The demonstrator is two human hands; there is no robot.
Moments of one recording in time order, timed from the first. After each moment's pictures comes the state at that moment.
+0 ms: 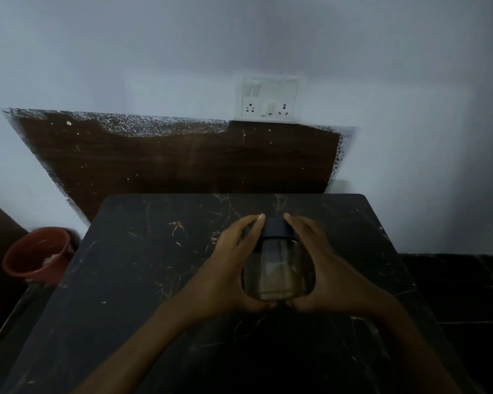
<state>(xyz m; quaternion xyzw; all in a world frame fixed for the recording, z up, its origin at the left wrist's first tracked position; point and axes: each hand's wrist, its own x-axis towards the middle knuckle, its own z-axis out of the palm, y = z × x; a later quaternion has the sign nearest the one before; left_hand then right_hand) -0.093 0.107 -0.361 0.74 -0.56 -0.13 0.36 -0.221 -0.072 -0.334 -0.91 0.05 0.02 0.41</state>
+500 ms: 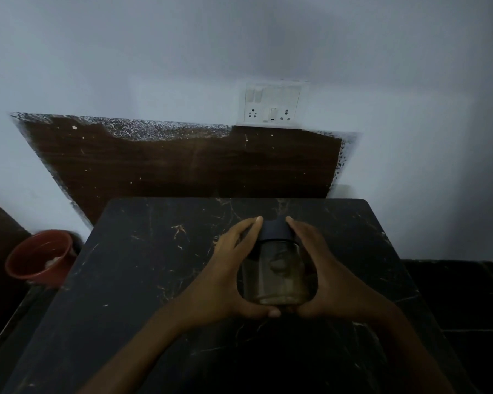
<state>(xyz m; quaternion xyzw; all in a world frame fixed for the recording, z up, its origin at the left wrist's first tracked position) -0.096 0.114 -0.353 0.72 -0.54 -0.16 0.40 -0.221 -0.071 -0.337 -0.89 0.05 0.02 0.45</state>
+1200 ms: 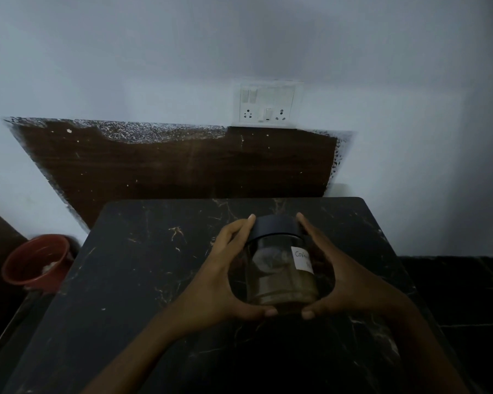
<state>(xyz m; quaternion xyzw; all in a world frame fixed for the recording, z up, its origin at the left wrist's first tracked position) -0.101 0.116 -0.347 0.68 -0.49 -0.21 0.49 -0.234 -0.086 -0.330 -0.84 0.07 0.06 0.54</state>
